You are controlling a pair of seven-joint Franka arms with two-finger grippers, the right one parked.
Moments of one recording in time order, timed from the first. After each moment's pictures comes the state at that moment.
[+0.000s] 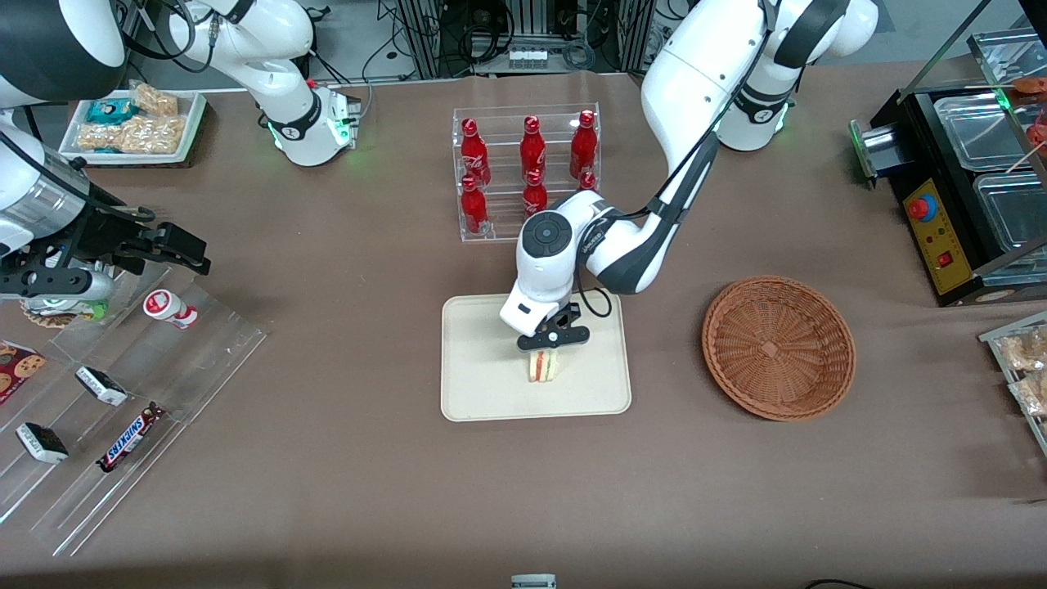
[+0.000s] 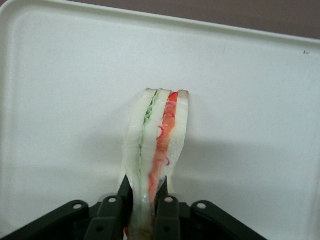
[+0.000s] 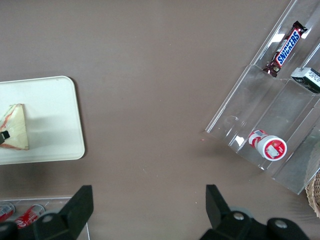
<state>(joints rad) -0.70 0.72 -0.07 -1.54 0.12 2.34 -1.03</state>
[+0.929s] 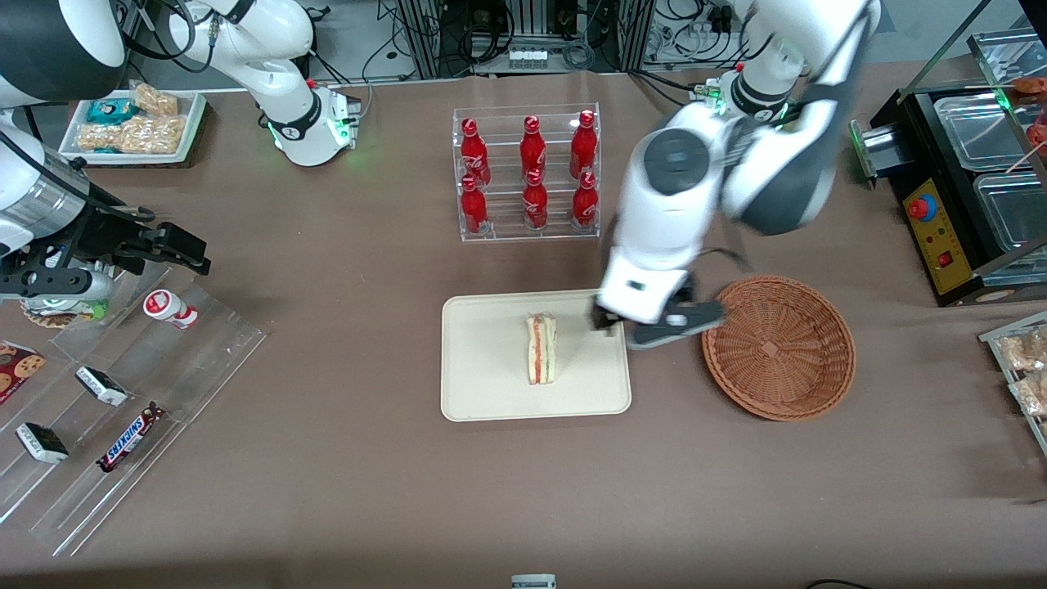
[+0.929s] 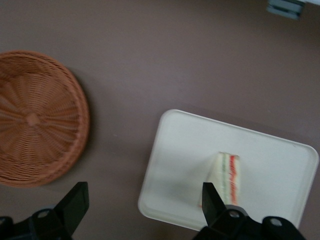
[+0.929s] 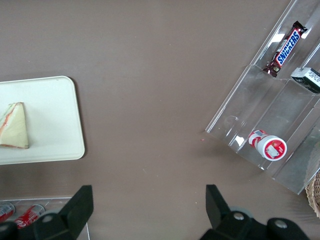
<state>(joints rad) -0.47 0.33 -0.04 -1.49 0.12 1.88 -0.85</state>
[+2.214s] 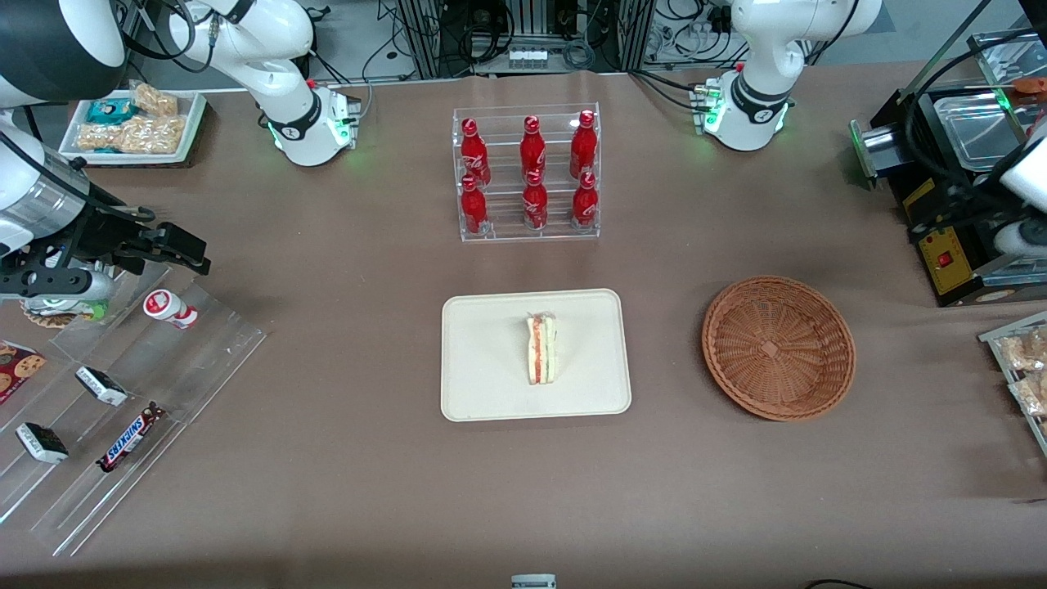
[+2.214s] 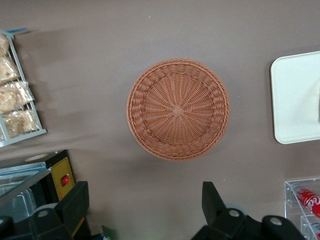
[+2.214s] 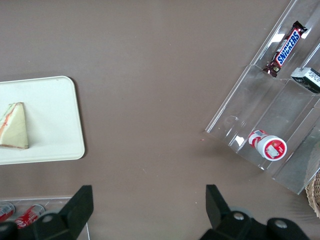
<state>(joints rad) -0.06 -0.03 0.07 -1.58 0.03 1.56 0.14</state>
